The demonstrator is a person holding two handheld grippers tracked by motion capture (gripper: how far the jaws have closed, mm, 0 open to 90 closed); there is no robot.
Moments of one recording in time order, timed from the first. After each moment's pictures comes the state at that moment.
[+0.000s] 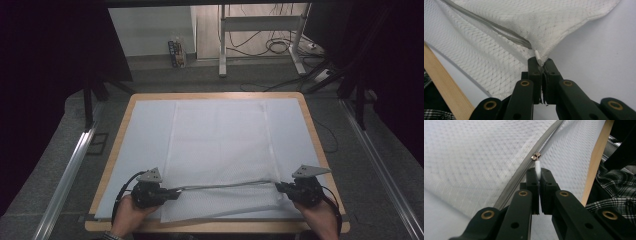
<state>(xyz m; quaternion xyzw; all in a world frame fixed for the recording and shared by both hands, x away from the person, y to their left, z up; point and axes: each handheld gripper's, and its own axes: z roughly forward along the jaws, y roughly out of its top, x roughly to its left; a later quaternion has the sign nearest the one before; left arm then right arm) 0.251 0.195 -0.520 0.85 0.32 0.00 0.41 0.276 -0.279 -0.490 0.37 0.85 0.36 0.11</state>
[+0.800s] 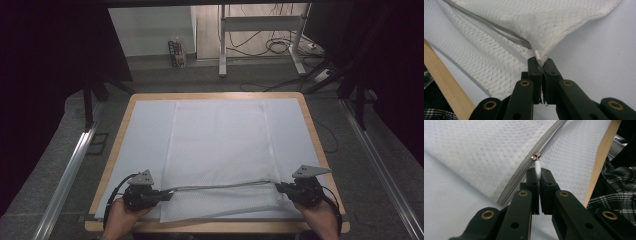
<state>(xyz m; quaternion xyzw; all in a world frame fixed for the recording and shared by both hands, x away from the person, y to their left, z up) 0.241 0.213 -0.521 0.85 0.34 0.02 0.40 0.275 -0.279 -0.489 0.37 0.85 0.36 0.11</state>
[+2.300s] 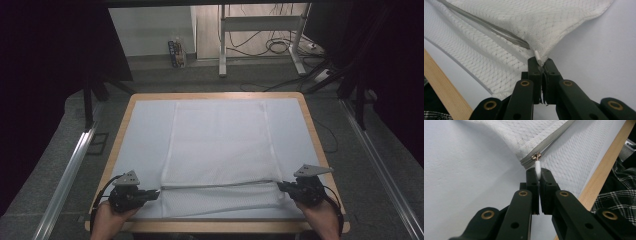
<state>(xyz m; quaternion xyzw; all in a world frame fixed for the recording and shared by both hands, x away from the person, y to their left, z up) 0.233 0.246 -0.521 0.83 0.38 0.04 0.40 0.276 -0.283 -0.488 0.38 0.84 0.36 0.12</state>
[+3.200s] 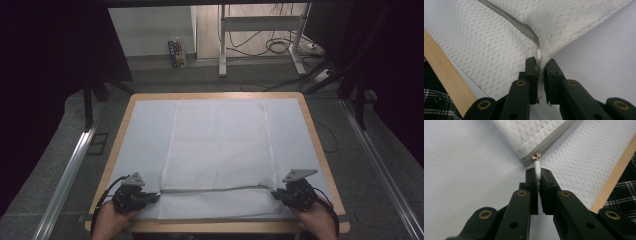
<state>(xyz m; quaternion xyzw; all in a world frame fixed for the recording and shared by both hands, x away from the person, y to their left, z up) 0.239 0.240 -0.535 0.86 0.39 0.02 0.34 0.276 -0.266 -0.505 0.35 0.88 0.30 0.08</state>
